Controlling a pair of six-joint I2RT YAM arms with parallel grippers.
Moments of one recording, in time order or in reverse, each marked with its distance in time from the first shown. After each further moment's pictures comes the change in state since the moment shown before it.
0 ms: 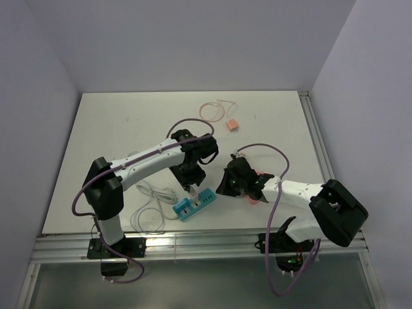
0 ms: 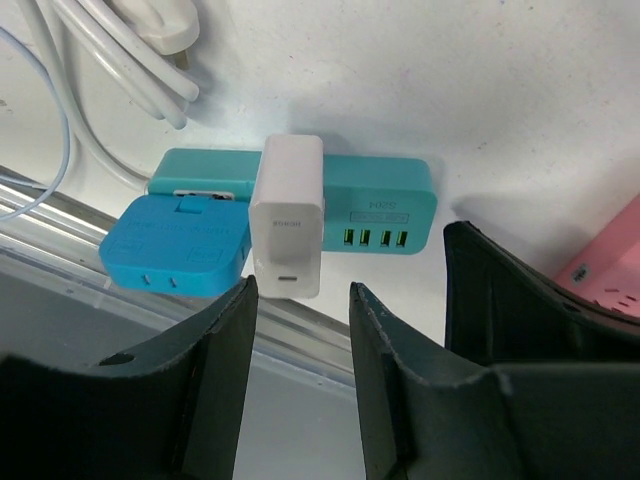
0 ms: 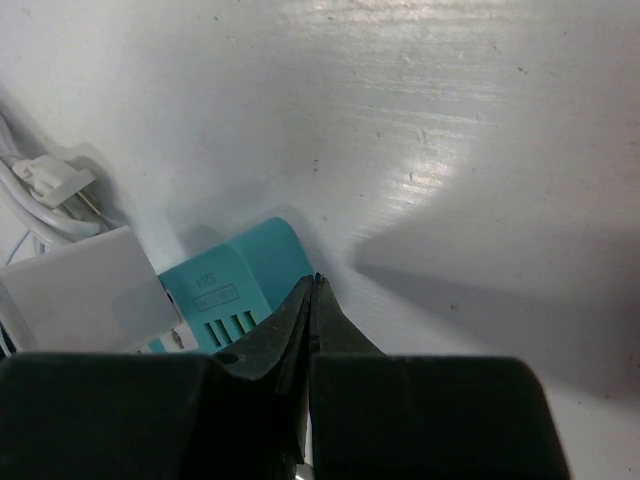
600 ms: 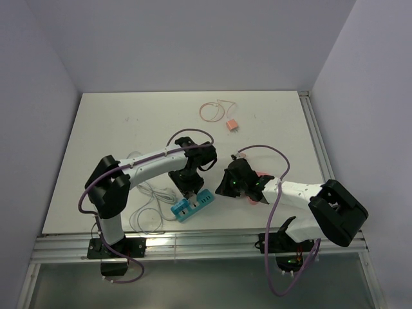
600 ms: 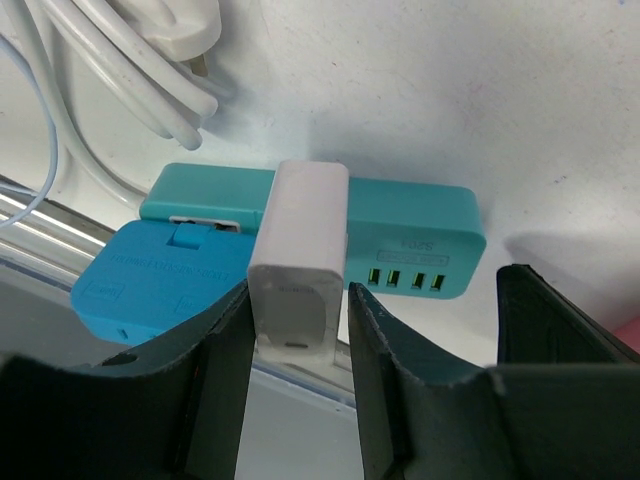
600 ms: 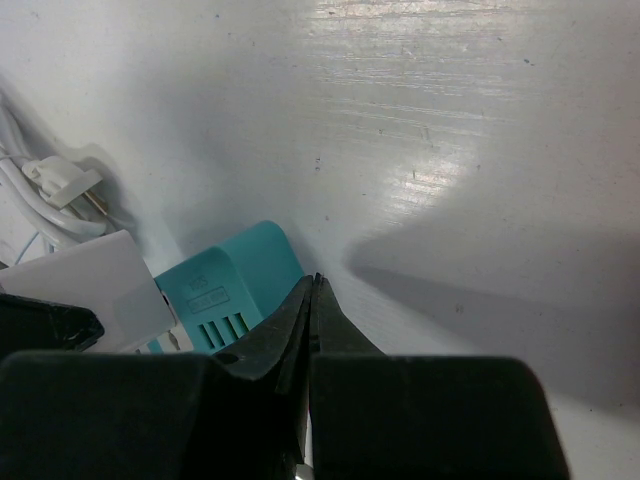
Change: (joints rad) left arm -0.002 0.014 -0.137 0.087 0.034 -0.008; right arm 0.000 0.000 -0.016 0.033 -0.006 0.019
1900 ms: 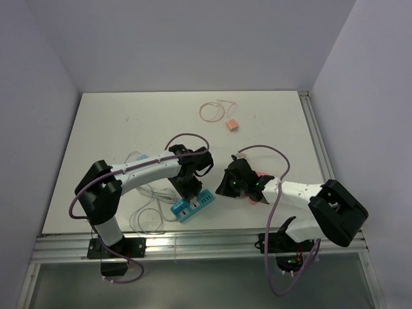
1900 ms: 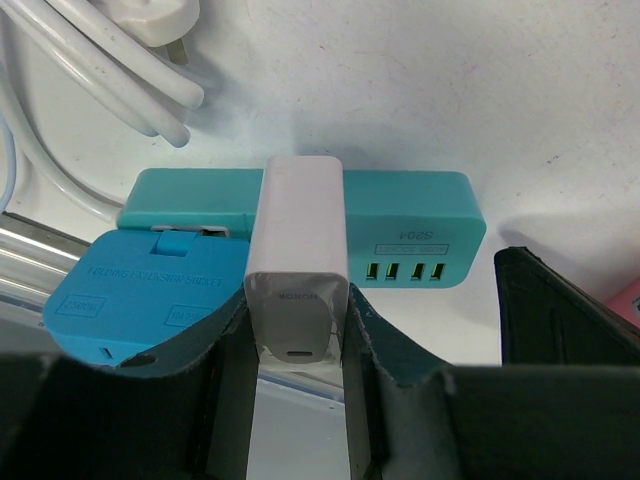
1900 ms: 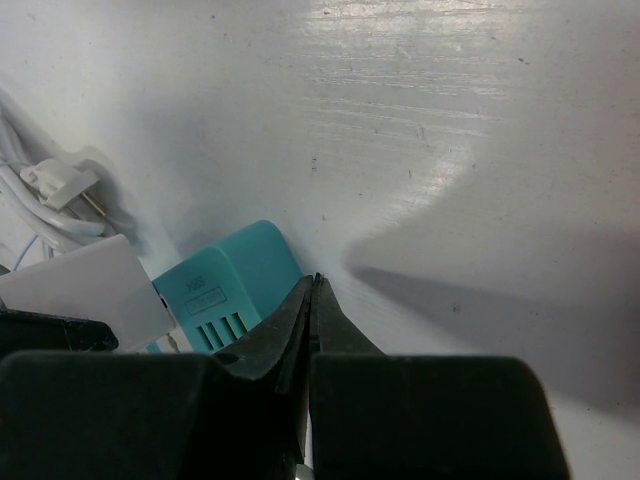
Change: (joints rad) left arm -0.014 -0.098 -0.147 0.146 0.015 -0.020; right arm 0.002 0.000 -0.002 0.000 0.005 0.003
